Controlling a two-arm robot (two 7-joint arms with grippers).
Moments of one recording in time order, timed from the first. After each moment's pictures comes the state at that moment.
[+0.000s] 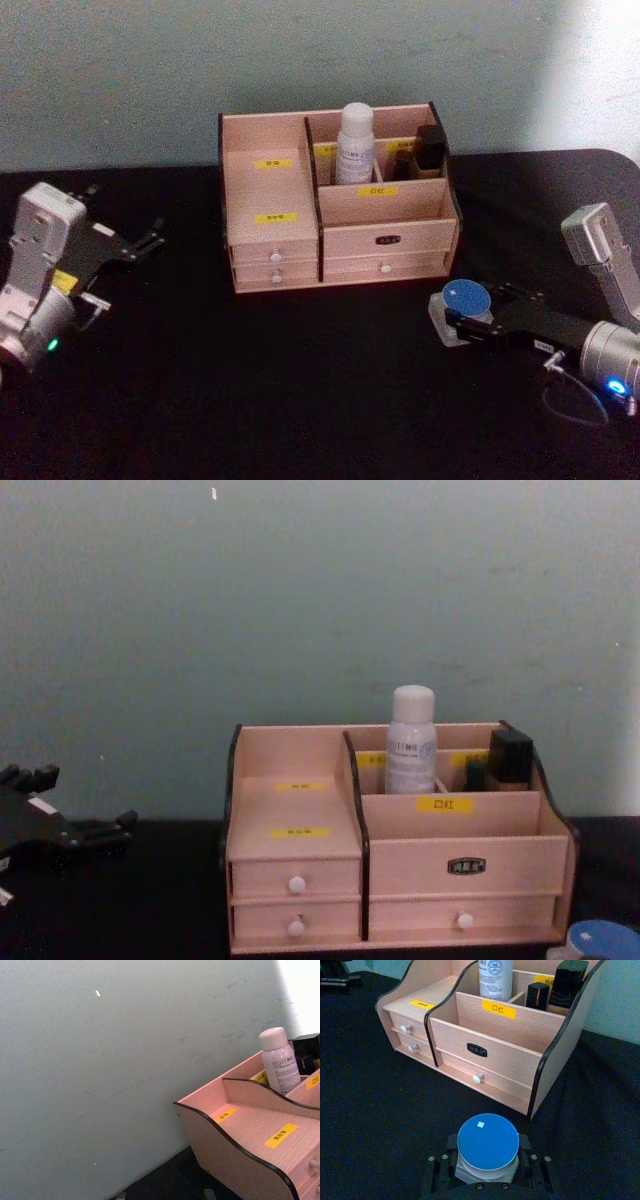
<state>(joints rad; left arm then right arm) -0.20 0.60 0.45 -1.41 -0.25 -0.12 0.03 0.09 0.62 -0.33 -1.53 0.47 0.24 0.44</state>
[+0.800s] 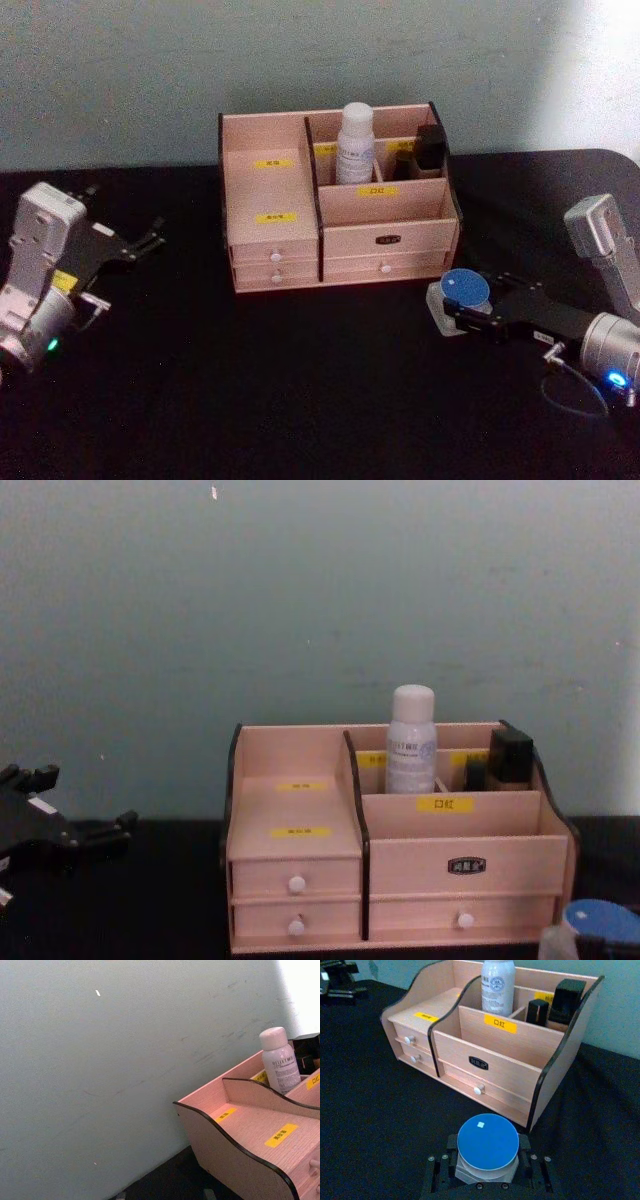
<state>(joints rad) -0.20 0.60 0.45 -1.41 -0.25 -0.12 0.03 0.09 0.62 -0.33 -1.54 0.47 0.22 0.45</state>
